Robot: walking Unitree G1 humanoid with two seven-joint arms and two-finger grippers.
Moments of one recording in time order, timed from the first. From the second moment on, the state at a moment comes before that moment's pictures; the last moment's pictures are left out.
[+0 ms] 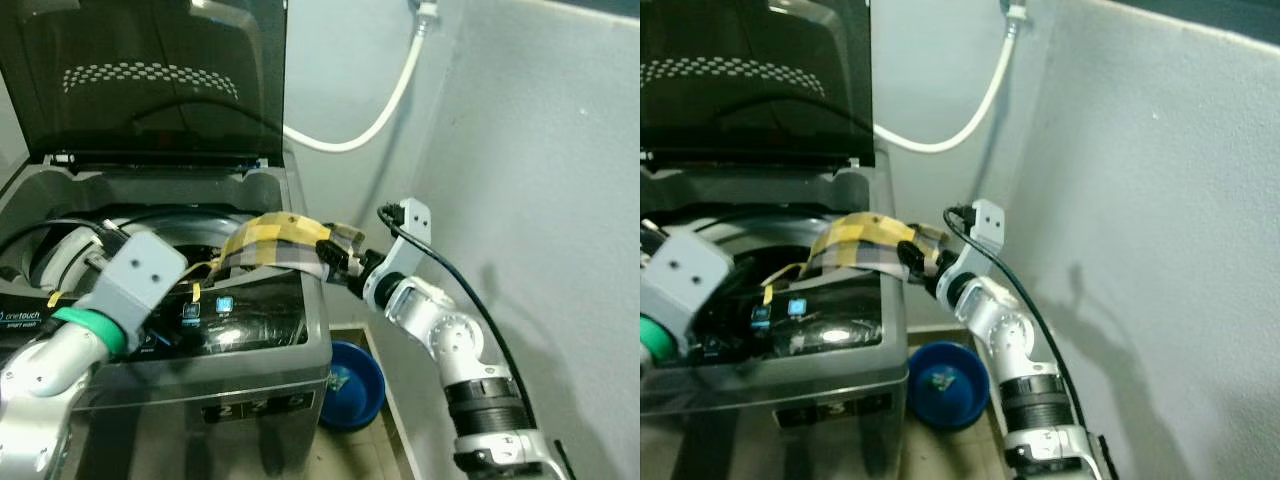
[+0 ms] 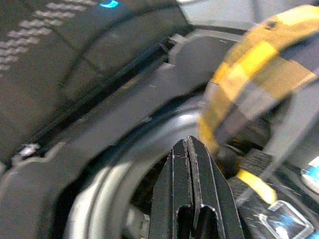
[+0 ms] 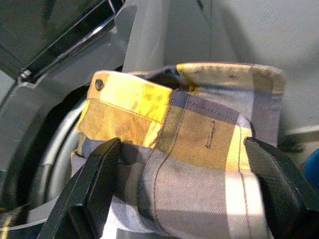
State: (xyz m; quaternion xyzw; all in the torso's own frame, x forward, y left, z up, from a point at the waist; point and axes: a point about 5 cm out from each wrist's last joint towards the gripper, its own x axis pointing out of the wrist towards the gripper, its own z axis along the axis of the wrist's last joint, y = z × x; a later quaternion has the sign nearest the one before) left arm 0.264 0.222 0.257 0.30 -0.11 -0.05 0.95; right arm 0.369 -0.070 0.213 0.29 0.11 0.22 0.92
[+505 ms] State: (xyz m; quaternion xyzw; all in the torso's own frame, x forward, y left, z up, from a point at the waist) left arm 0.261 0.224 0.262 0.29 -0.11 -0.01 0.95; right arm 0.374 -0.008 0.277 0.38 0.10 0.34 0.86
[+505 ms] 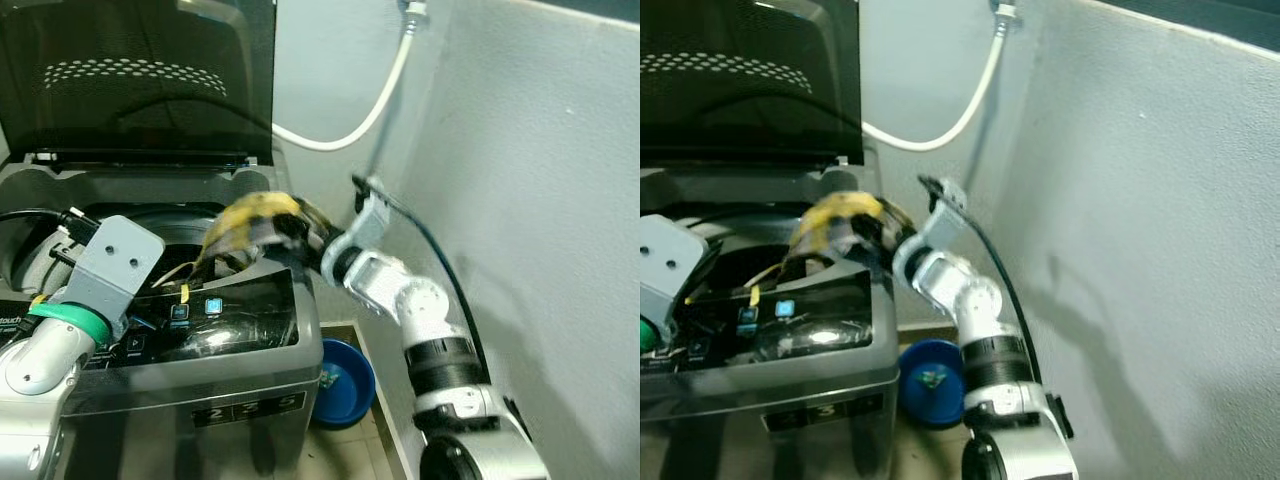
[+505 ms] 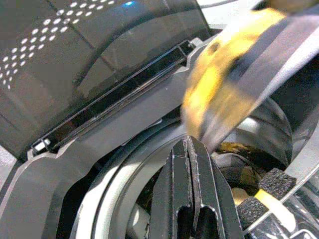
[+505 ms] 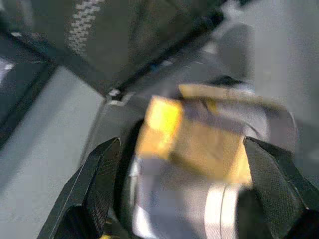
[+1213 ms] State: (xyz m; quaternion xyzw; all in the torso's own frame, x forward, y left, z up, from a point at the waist) left arm 0.263 0.219 0.260 0.28 -0.11 -0.02 0.95; right arm 0.349 -0.029 0.393 0.61 -0.05 0.50 0.61
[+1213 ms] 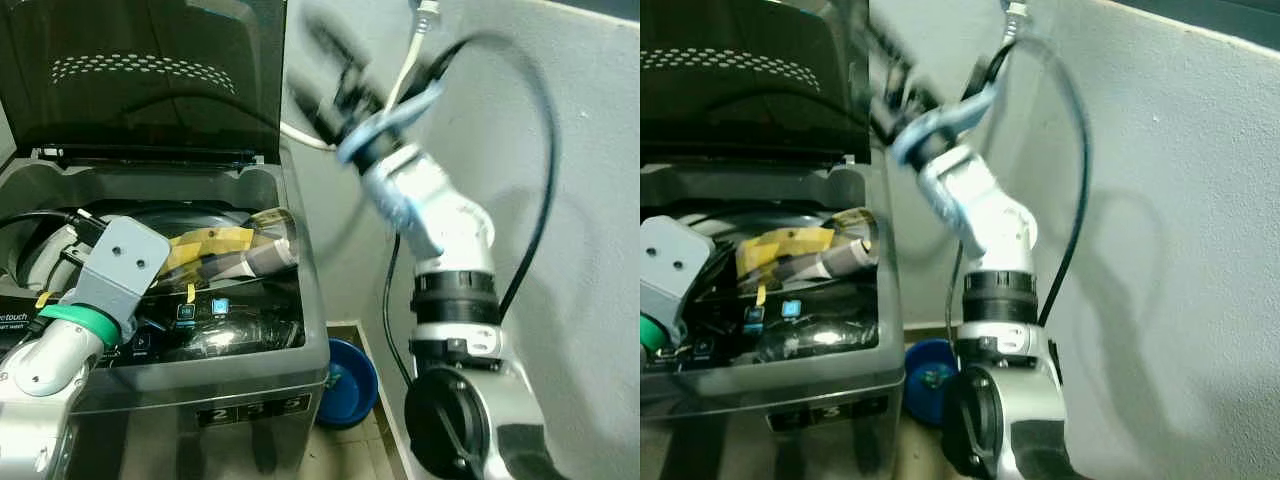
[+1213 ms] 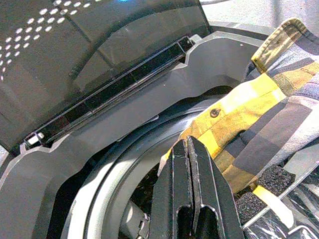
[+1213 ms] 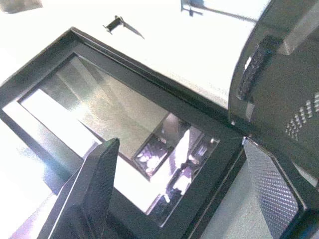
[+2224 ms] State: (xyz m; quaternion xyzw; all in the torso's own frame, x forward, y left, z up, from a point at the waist) left arm 0.261 0.223 0.257 0.29 -0.09 -0.03 0.95; right arm 0.364 0.019 0.260 0.28 0.14 0.38 0.87
